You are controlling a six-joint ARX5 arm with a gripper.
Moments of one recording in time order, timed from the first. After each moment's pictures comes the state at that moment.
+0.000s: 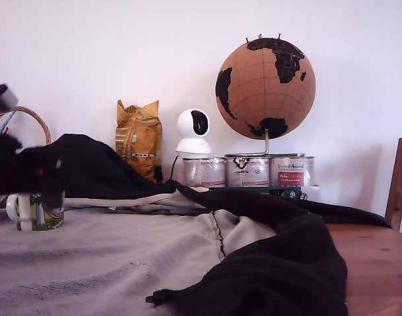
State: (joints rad) arm -0.15 1.66 0.49 0.87 0.29 0.00
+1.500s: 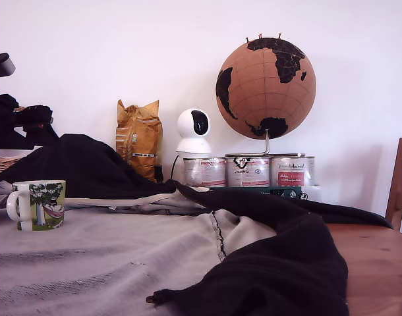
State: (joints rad) arm 0.02 1.68 0.86 0.50 0.31 0.03
